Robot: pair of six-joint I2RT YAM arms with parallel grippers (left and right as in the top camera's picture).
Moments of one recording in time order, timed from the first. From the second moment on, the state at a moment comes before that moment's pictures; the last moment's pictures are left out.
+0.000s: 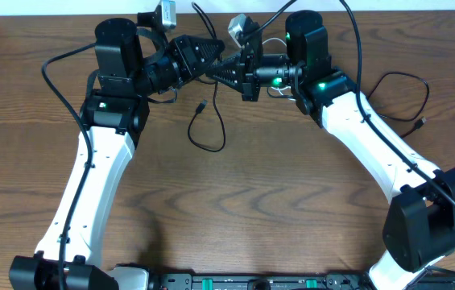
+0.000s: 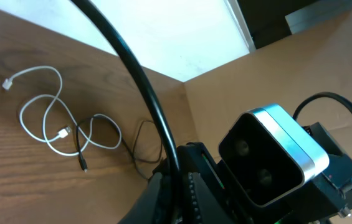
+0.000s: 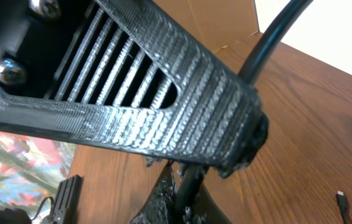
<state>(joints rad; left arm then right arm) -0.13 1.48 1.30 -0.14 0.81 -0.84 0.45 1.82 1.48 0.03 -0.99 0.13</state>
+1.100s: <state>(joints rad) -0.12 1.48 1.32 0.31 0.53 -0.88 0.34 1.82 1.48 -0.07 -1.09 0.21</state>
